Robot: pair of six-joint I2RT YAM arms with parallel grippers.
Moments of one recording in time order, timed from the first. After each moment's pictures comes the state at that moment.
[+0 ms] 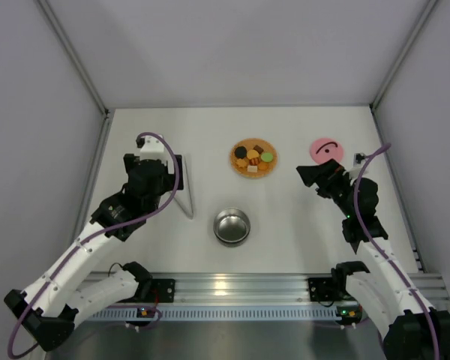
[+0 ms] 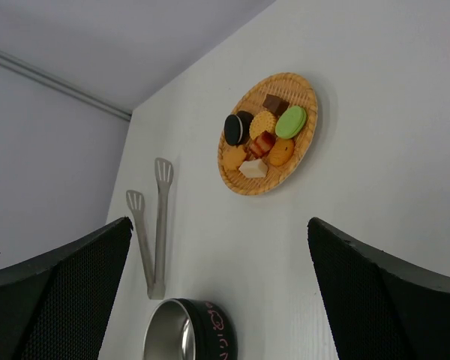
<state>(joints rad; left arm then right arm) -0.64 0.89 0.99 -0.54 -0.61 -0.21 0.10 0.74 0.40 0.20 -0.26 0.81</state>
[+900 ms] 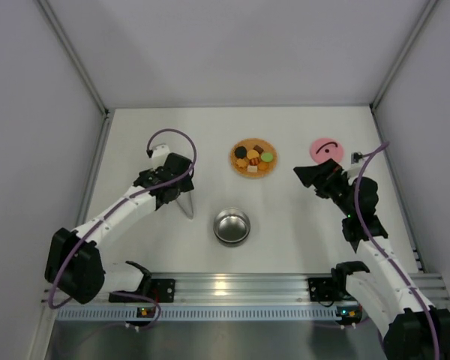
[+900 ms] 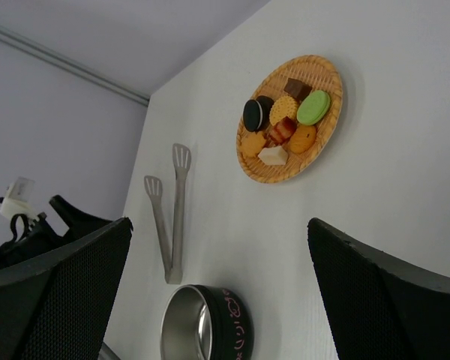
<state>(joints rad) -0.51 1.28 0.94 -0.60 -0.59 -0.71 0.10 0.76 0.41 0.21 -0.32 0.84</state>
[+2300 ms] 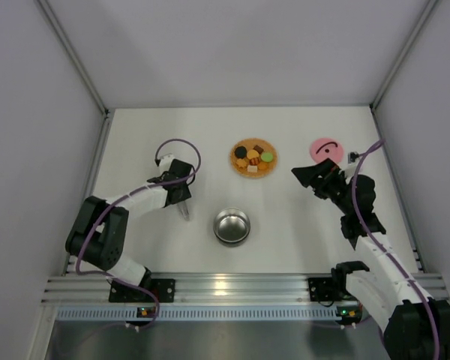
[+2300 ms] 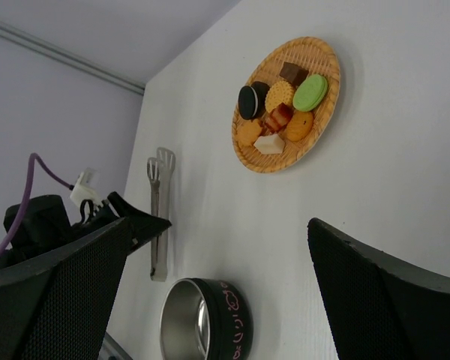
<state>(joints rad) -0.41 1.56 0.80 -0.26 -0.41 -0.69 0.10 0.81 0.41 0.22 -0.34 0.85</state>
